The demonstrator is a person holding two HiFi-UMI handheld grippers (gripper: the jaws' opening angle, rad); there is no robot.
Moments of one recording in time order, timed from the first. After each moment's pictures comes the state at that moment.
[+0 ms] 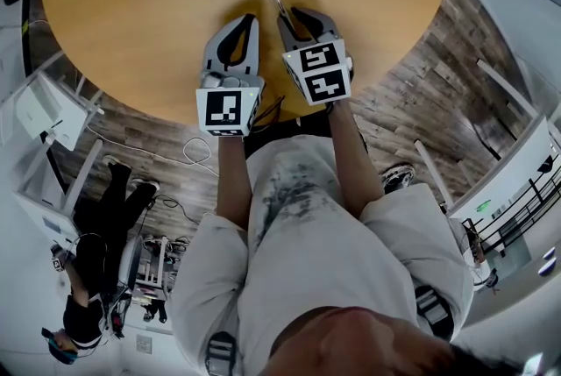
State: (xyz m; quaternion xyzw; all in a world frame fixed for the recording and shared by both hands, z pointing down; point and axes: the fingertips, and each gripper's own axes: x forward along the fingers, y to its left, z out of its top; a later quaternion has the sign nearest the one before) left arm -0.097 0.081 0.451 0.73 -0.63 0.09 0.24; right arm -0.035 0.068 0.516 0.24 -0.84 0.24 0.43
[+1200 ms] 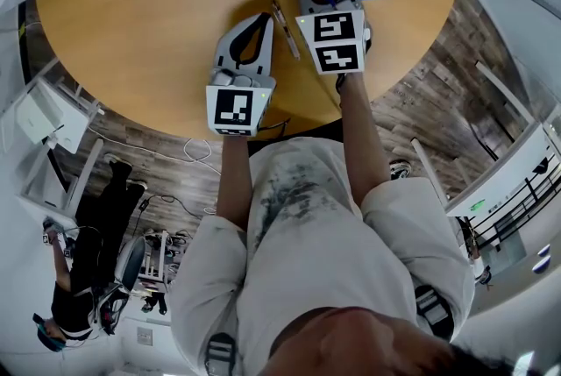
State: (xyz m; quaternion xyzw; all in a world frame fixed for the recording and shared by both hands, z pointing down) left arm -0.094 0.025 0.461 0.75 -0.61 0.09 0.26; right arm -0.057 -0.067 0.513 0.30 -0.85 0.14 0.41
